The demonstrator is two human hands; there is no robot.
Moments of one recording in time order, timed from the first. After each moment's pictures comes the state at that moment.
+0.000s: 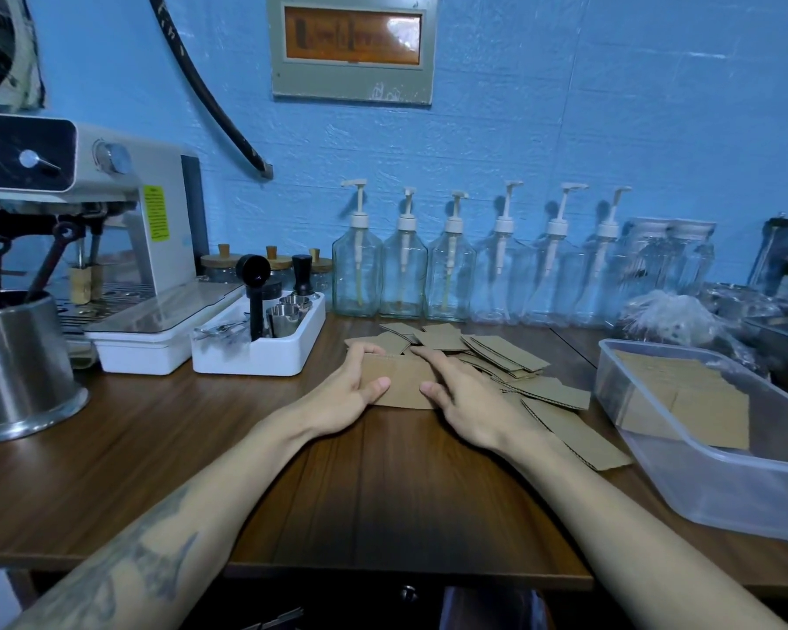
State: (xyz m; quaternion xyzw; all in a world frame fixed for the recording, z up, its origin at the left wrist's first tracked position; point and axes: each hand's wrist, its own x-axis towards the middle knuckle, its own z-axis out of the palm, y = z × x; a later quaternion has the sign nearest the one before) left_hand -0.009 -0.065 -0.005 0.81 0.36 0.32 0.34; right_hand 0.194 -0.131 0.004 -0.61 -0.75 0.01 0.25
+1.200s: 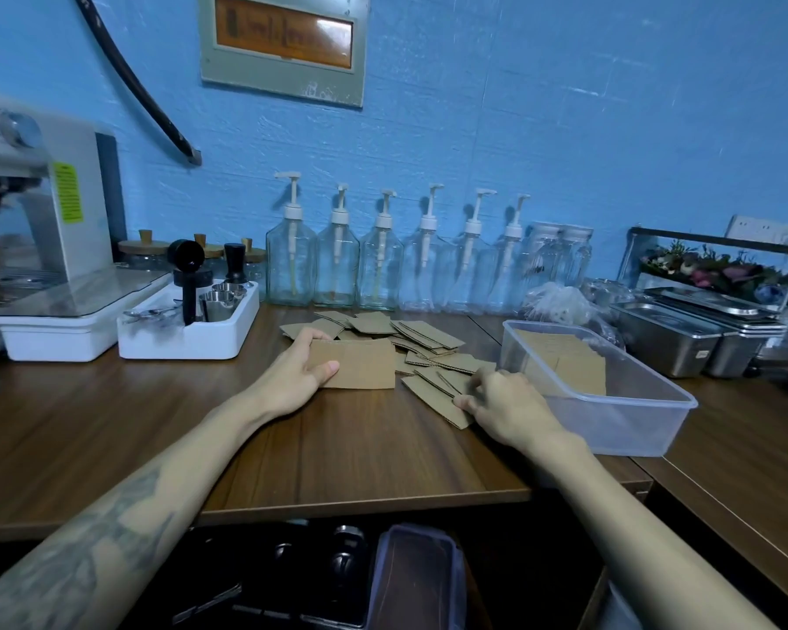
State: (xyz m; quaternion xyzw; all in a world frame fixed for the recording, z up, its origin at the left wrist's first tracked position) left_hand 0.000 -0.078 -0.012 0.80 0.36 0.35 0.31; right_hand 0.263 -0.232 0.006 -0.81 -0.56 -0.04 0.15
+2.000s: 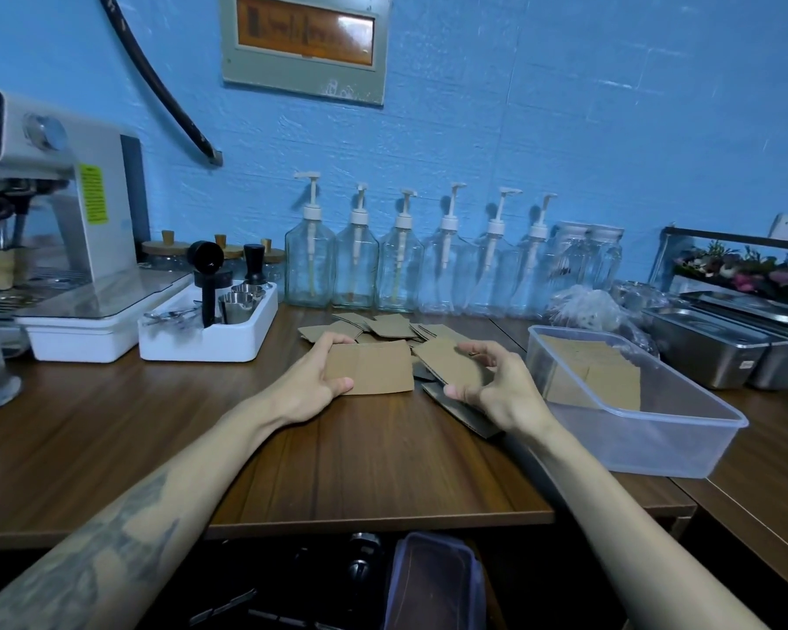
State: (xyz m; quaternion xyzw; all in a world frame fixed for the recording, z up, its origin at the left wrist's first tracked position) left_hand -0.004 -0.071 -0.014 0.82 0.34 0.32 0.34; right_hand 0.245 -0.203 0.014 -0.69 -0.54 0.13 0.45
